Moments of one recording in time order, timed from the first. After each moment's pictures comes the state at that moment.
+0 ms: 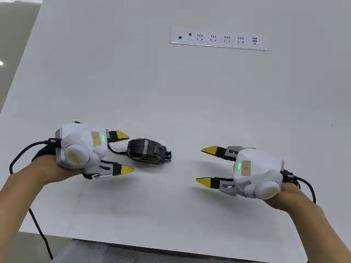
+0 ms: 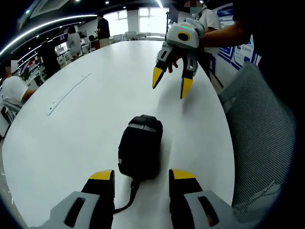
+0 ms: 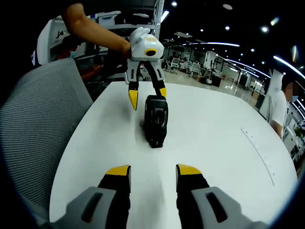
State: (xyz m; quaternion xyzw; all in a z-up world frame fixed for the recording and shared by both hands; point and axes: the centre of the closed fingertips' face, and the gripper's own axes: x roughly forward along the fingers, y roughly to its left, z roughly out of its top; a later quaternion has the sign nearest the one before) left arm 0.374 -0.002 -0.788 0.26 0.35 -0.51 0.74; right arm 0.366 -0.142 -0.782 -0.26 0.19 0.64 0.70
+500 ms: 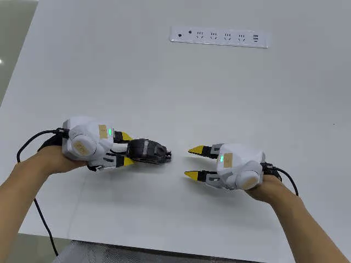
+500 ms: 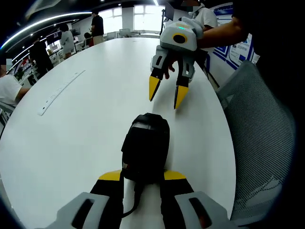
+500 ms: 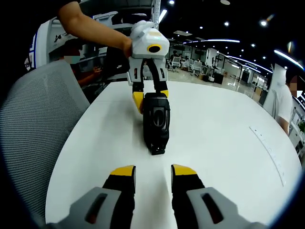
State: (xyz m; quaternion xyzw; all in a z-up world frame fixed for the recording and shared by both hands) left arm 0.380 -0.006 -0.795 0.26 0.36 -0.53 0.72; right arm 0.372 -0.113 -0.800 -0.24 0.20 0.65 0.69
